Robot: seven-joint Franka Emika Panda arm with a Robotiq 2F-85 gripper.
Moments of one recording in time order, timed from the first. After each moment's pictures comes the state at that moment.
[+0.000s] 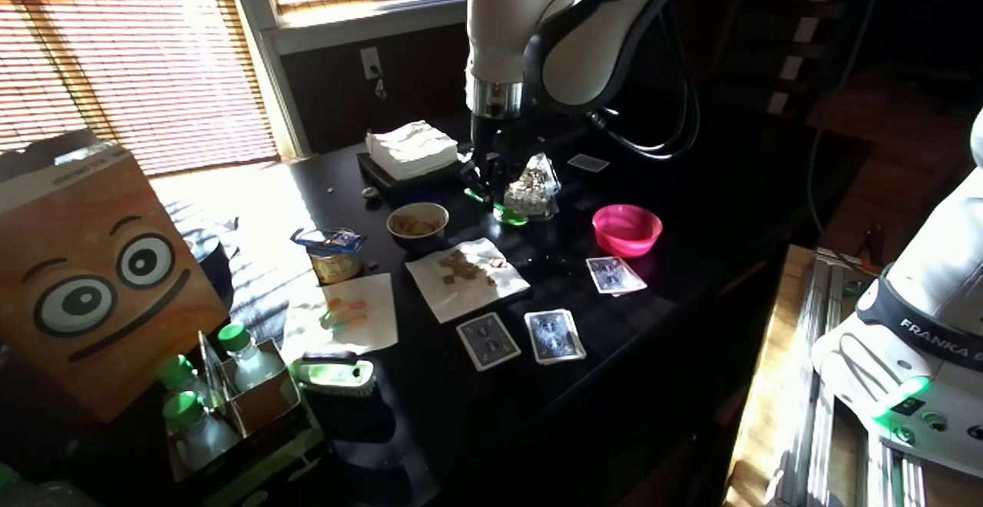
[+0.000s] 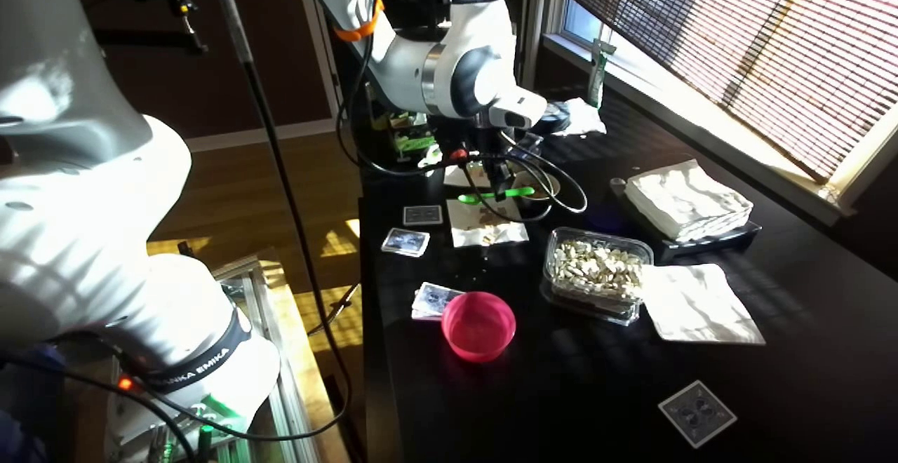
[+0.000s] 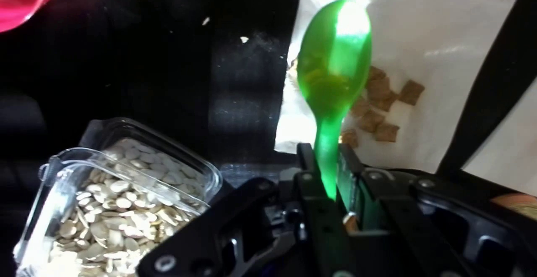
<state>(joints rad) -0.47 0.23 0.54 -2.36 -0.43 2.67 0.73</state>
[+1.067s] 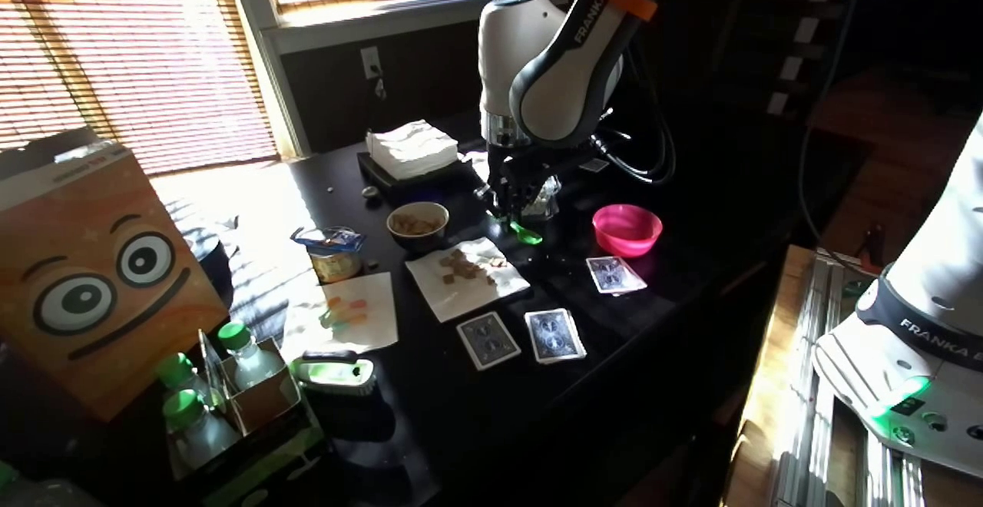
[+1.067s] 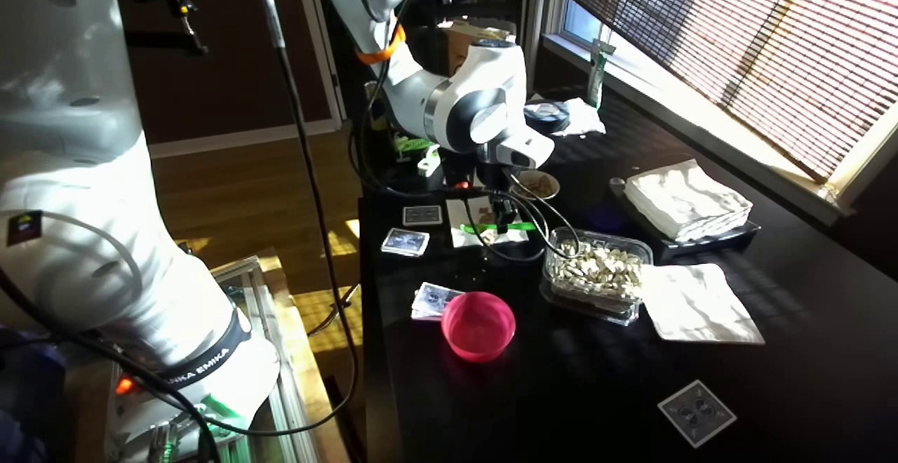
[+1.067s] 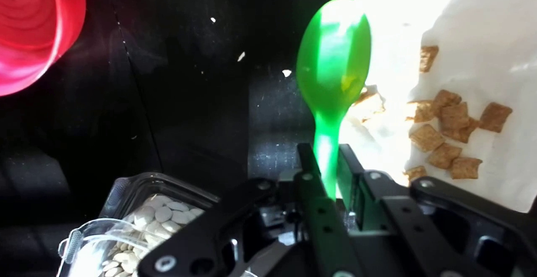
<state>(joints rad) 0.06 0.31 -0.02 -2.36 -0.20 2.73 0.62</state>
